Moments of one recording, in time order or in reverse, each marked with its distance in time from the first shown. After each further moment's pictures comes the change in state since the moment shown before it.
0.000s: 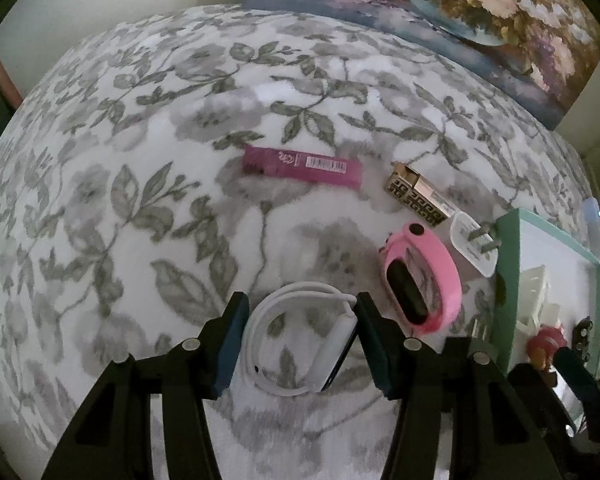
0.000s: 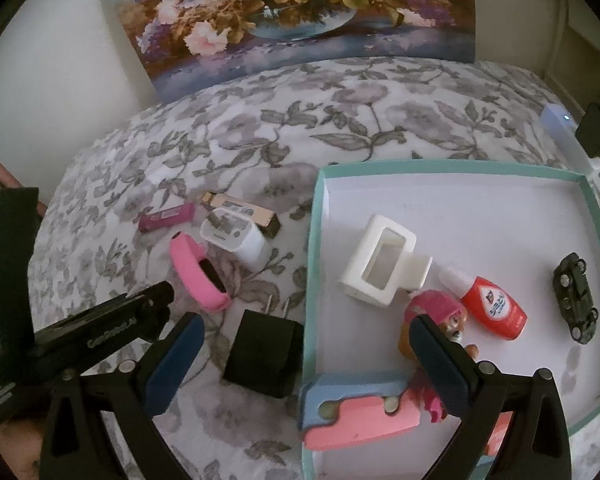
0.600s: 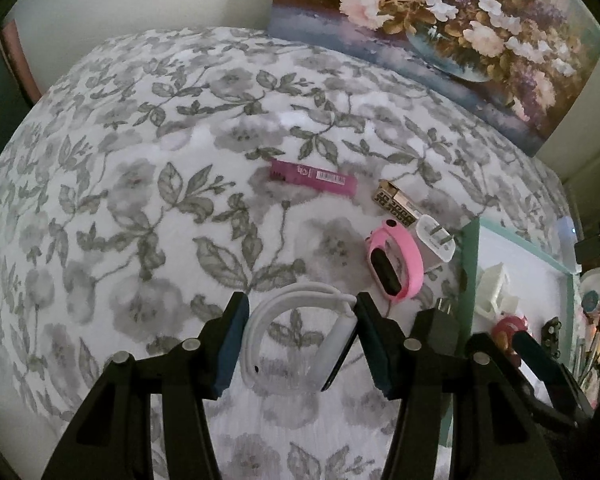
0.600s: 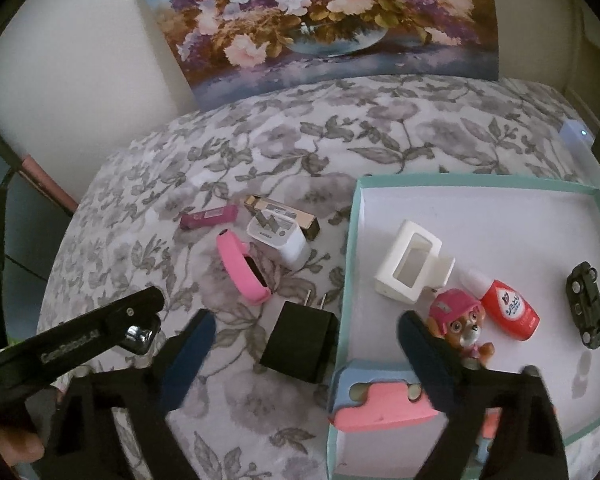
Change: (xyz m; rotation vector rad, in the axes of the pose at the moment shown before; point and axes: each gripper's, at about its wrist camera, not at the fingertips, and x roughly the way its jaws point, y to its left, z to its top) left arm -0.052 0.013 -0.022 -0.065 -0.063 -0.038; right arm -0.018 0.008 -0.009 -0.053 -0.048 0.099
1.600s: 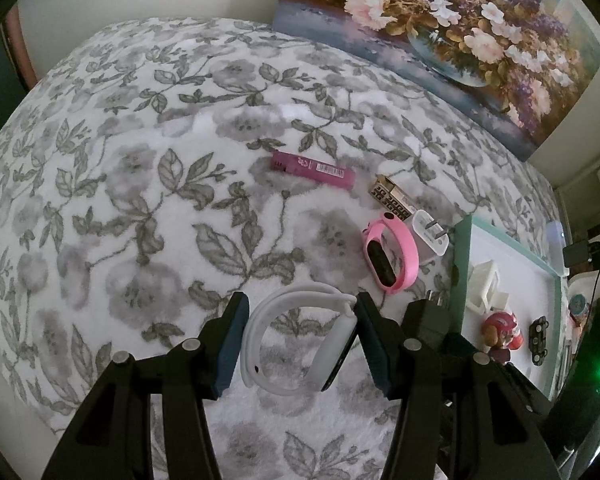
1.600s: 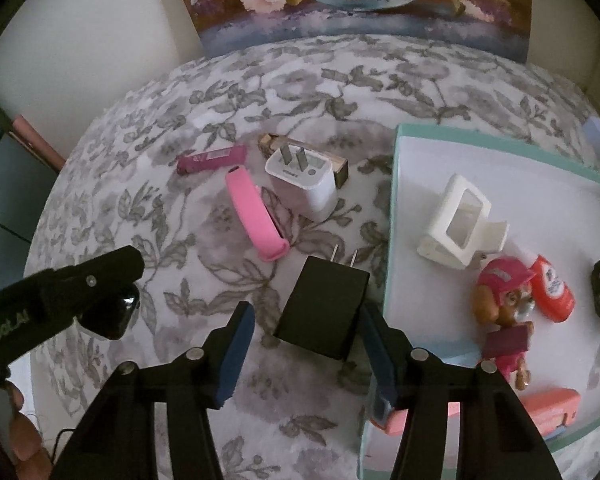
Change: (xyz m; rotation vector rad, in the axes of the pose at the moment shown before) left arm -0.002 0.007 -0.004 -0.031 0.014 -0.048; right arm 0.040 0.026 -0.015 -0.055 0.136 -0.037
